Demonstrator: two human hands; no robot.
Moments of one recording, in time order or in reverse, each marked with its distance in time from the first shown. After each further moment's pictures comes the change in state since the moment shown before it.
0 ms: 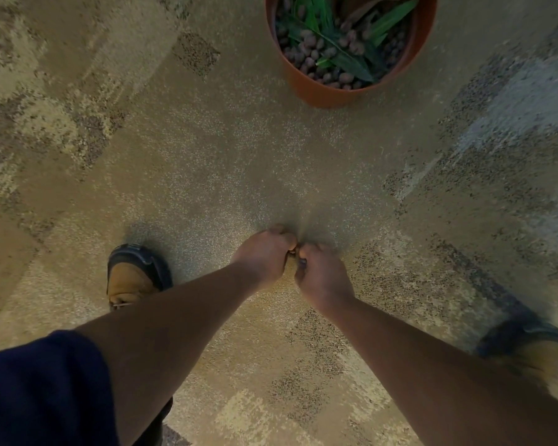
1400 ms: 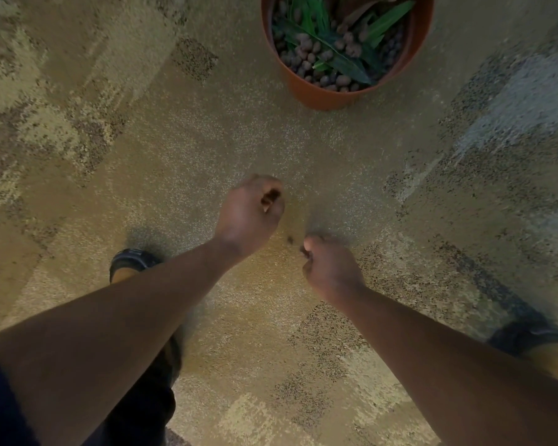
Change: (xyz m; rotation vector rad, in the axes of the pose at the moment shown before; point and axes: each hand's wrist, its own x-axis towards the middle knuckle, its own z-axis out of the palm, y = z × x) left_hand 0.015 -0.001 -0.065 -0.352 0.450 -0.039; right_hand 0.013 0.001 -0.025 -0.070 -0.005 -0.071
